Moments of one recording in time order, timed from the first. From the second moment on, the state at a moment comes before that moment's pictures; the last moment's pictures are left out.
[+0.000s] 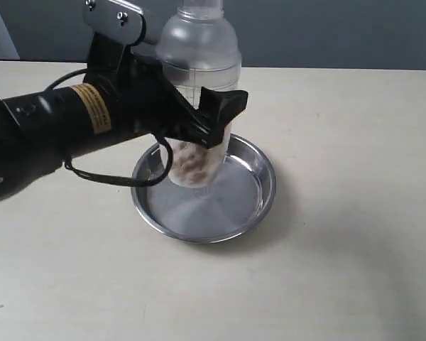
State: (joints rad) left arm -0.57 1.40 -0.74 0.26 -0.40 -0.34; right arm -0.07 0.00 0.00 0.20 0.31 0.06
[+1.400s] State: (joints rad) left arm -0.60 1.35 -0.76 0.24 -0.40 -0.31; right arm -0.07 0.00 0.00 0.20 0.31 0.06
